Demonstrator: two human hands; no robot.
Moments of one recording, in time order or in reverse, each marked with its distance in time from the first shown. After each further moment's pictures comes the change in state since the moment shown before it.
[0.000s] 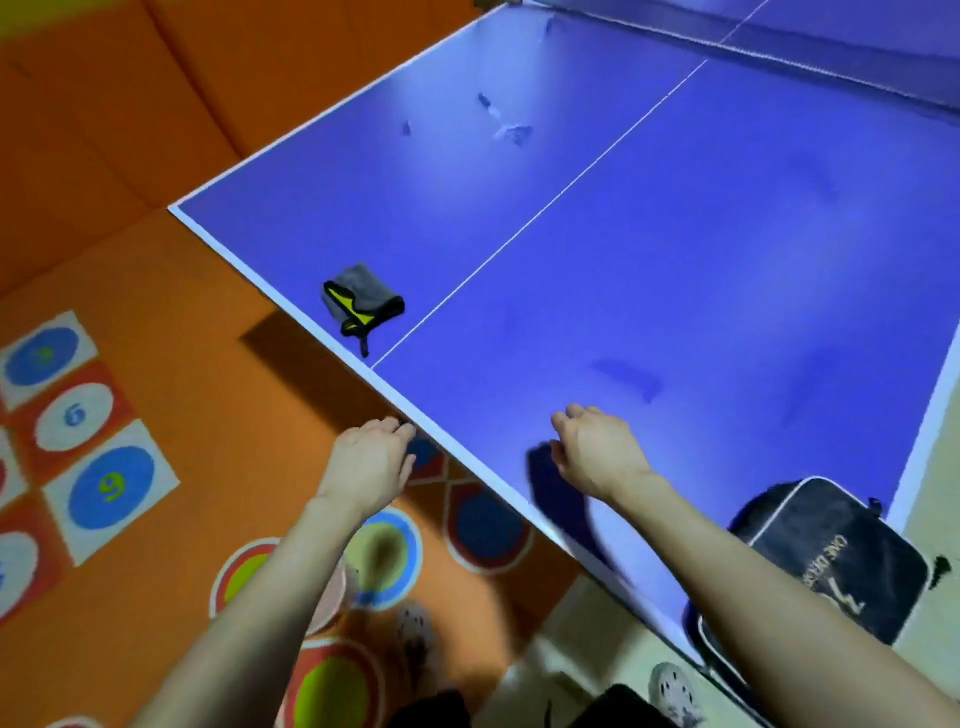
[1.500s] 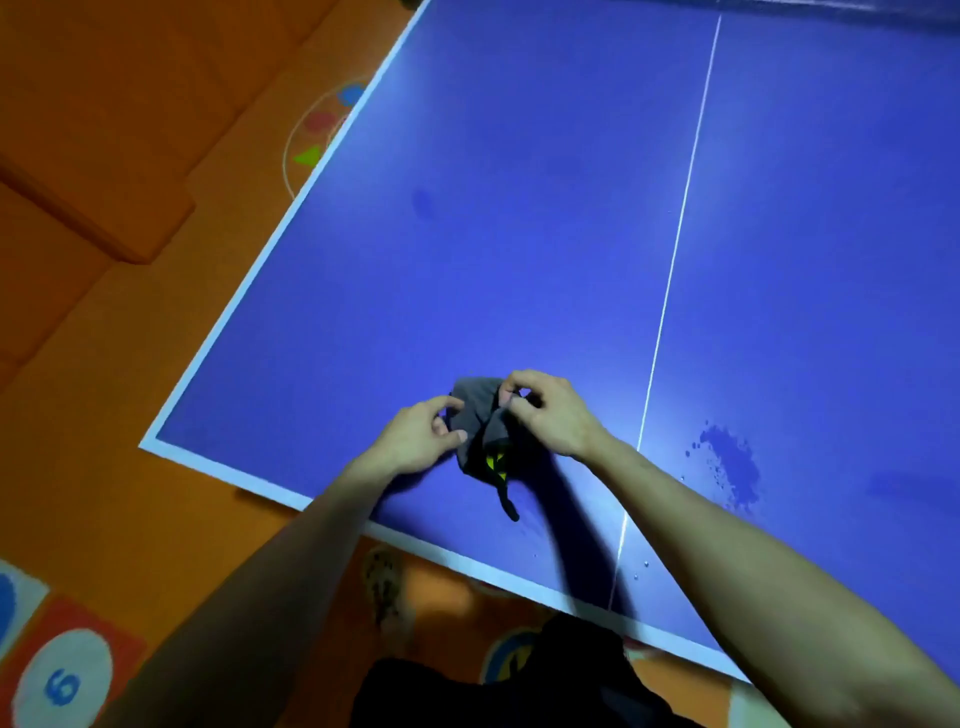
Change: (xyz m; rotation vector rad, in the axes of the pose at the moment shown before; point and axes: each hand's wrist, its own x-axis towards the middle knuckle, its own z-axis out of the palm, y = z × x) left_hand 0.445 -0.370 0.032 -0.701 -0.462 0.199; right_hand 0.496 -0.186 -0.055 0.940 0.175 0.348
